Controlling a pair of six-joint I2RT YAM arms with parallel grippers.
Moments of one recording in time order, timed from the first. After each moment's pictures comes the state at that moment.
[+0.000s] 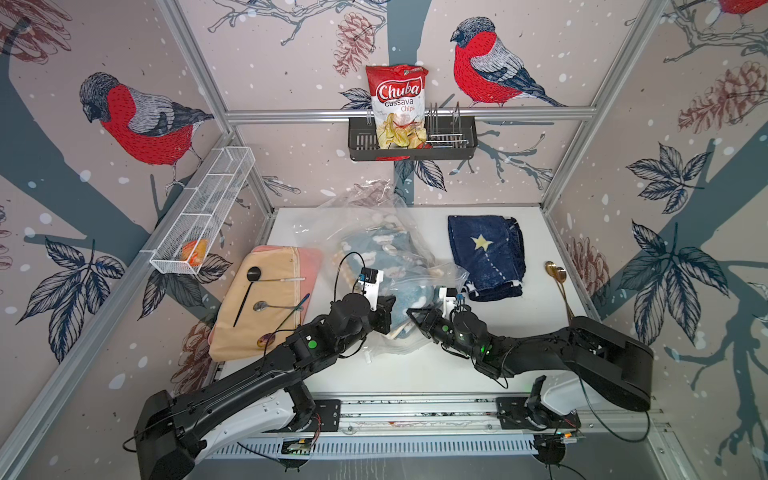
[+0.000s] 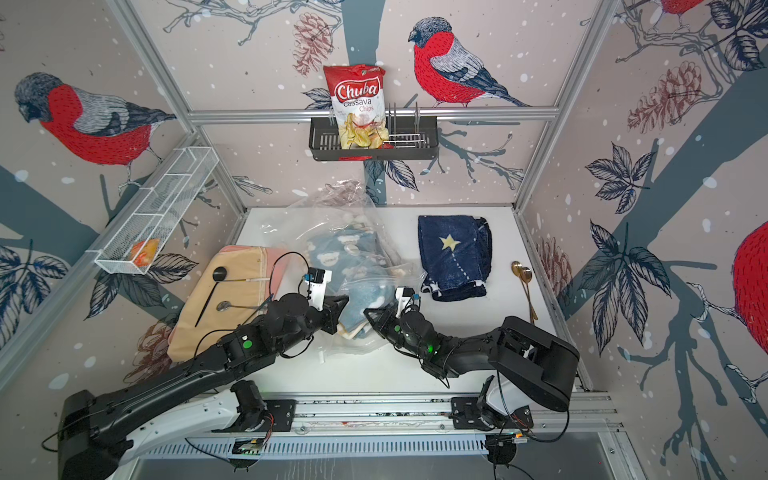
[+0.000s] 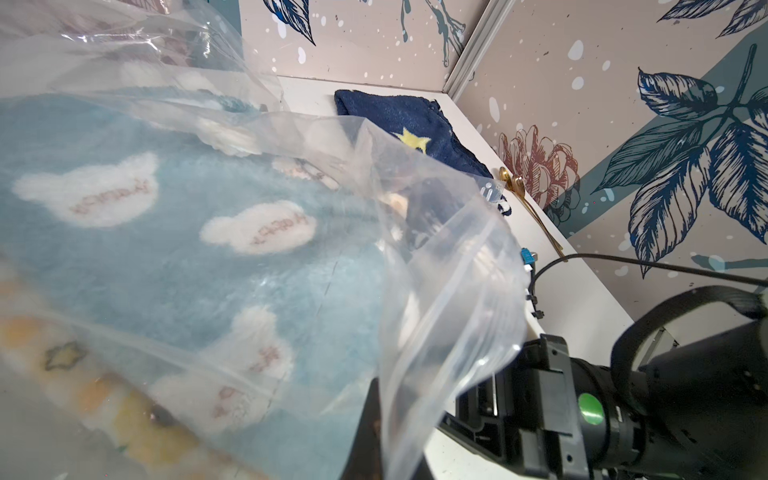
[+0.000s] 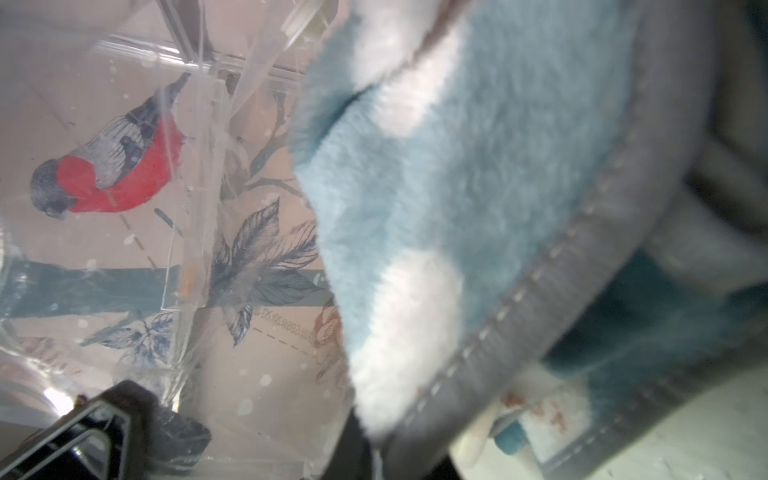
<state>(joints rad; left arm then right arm) -0.93 0.88 0.63 -0.18 -0.18 -0.51 1.04 1.50 0.34 0.93 0.05 1.35</state>
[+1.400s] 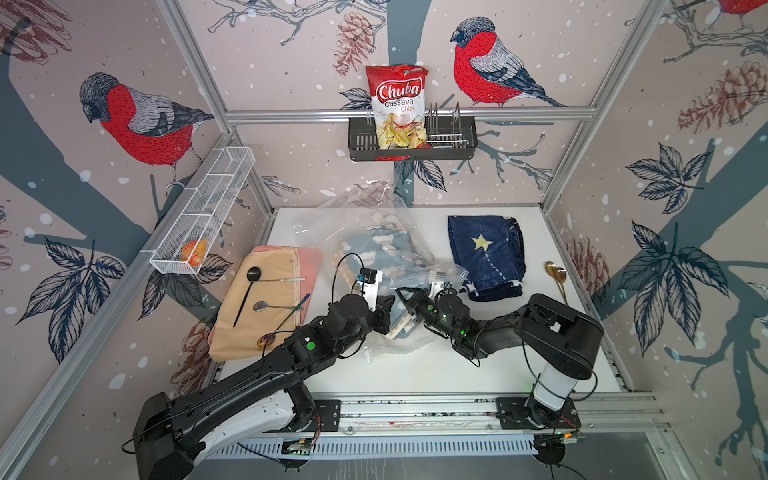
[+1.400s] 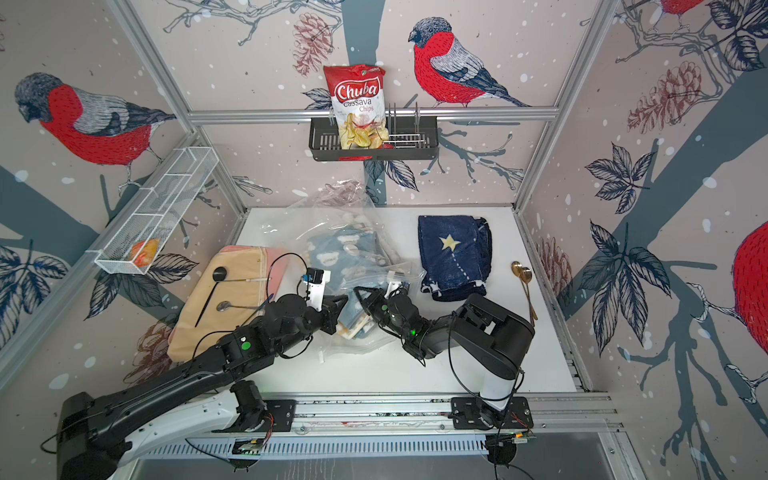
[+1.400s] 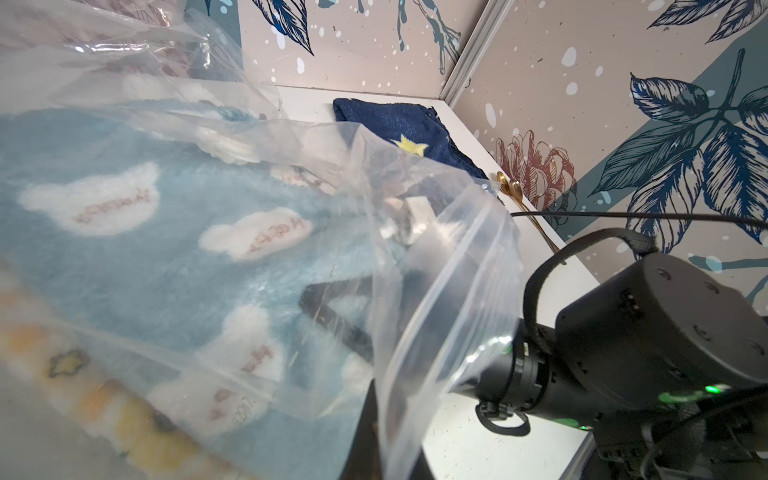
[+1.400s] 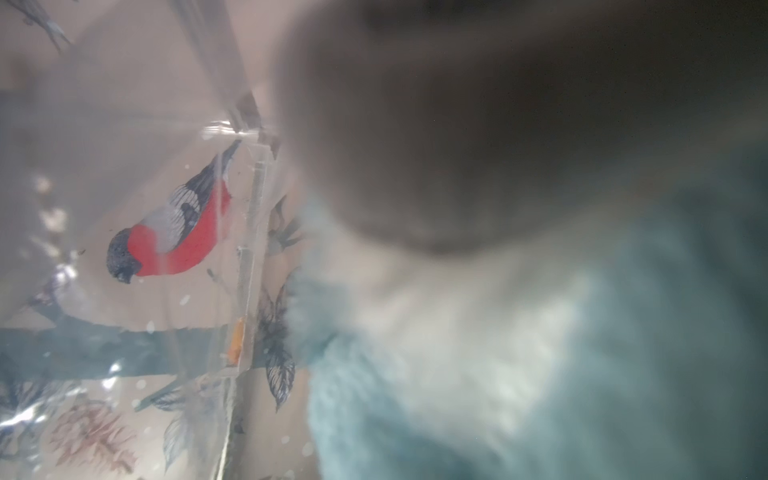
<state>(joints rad) -0.93 0.86 0.63 -0.16 -0.19 -0.49 0.99 1.72 0.55 1.09 0.05 1.41</state>
